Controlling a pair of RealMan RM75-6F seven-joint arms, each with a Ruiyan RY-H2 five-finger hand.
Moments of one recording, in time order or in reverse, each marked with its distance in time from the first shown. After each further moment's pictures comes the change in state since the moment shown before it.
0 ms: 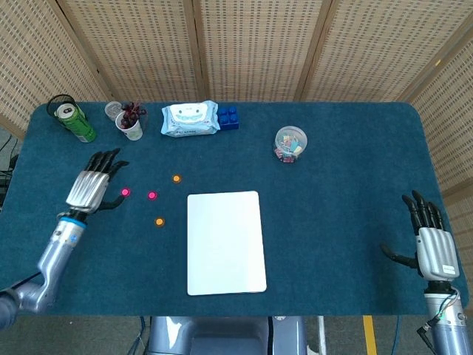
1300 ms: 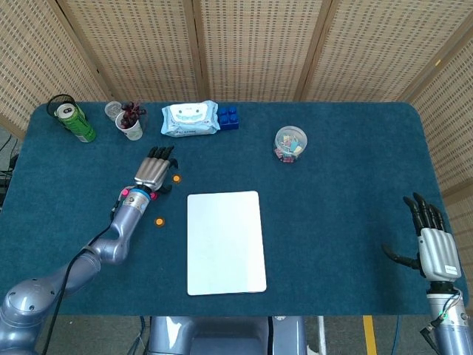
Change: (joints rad) left arm -0.348 -0.404 -0.073 0.541 -0.266 -0.401 0.159; right arm -0.002 0.022 -0.005 -0.010 0.018 -0.029 0.032
